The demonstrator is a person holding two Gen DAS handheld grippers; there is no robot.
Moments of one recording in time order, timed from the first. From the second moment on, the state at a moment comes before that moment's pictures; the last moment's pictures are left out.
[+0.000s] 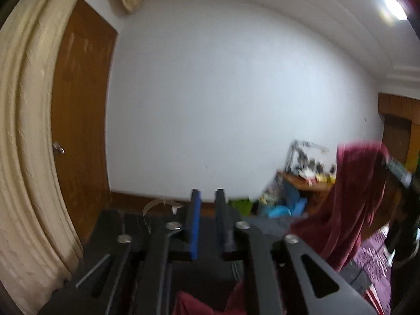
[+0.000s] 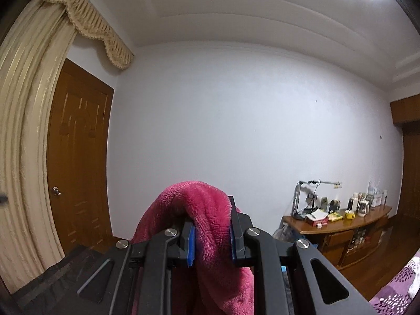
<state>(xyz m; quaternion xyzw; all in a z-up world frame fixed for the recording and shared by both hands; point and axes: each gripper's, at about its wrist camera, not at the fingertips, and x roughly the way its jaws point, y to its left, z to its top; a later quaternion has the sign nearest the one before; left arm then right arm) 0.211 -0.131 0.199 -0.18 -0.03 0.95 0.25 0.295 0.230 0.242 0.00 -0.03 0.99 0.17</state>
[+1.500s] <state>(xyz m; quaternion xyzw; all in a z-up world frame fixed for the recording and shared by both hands) 0.184 -0.089 0.150 -0.22 -0.16 0.89 0.38 0.388 0.231 0.272 0.06 -0.07 0.97 0.24</state>
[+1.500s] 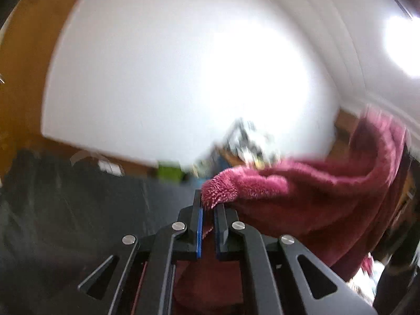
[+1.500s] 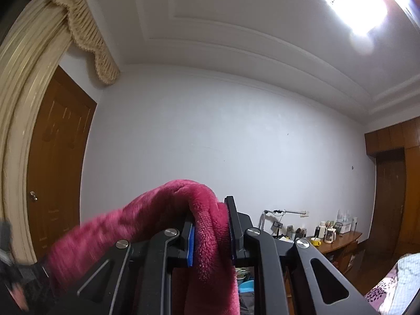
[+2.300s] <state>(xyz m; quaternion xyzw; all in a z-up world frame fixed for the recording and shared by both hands) 0.356 -0.190 0.313 0.03 -0.12 0.95 0.29 0.495 0.236 0.263 0.18 -0.05 0.95 0.26</state>
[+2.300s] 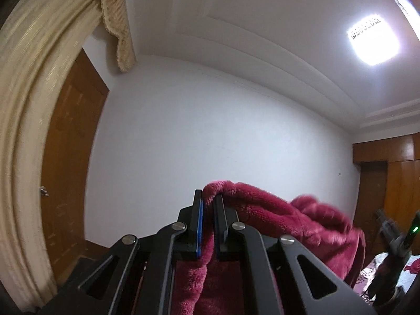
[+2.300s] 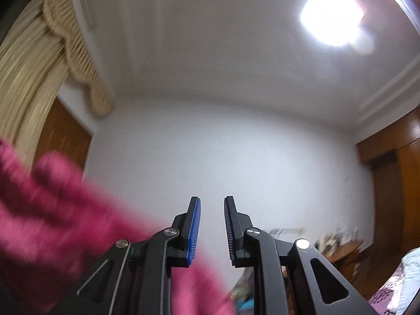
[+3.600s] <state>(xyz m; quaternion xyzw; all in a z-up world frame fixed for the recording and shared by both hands) 0.204 -0.124 0.174 -0.27 -0.03 0.93 0.23 0.311 0.167 -0.127 -0.53 0.11 0.77 -0.34</state>
